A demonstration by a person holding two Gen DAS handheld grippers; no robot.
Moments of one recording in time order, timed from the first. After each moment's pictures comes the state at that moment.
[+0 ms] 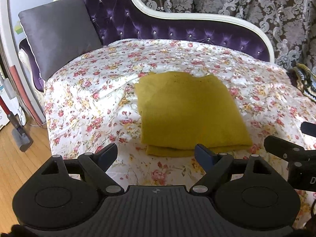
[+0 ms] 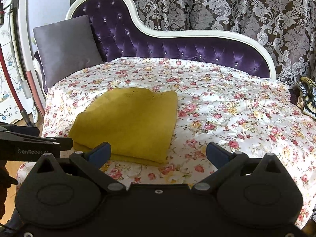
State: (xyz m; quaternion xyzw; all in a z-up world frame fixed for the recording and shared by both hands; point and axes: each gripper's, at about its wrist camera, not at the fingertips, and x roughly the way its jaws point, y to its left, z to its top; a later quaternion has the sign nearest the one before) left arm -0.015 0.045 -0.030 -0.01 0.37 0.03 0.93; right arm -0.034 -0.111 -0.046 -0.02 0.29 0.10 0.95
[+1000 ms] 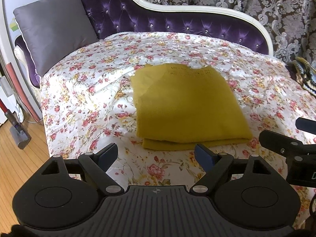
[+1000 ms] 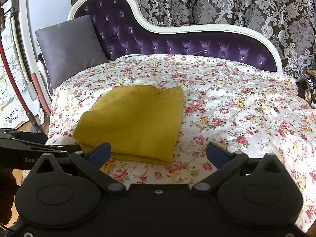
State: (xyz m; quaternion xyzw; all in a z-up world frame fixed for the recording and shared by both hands) left arm -0.012 0.038 -0.036 -0.01 0.39 0.02 0.92; right arm -0.029 -0.111 -0.051 0.00 0.30 0.11 0.95
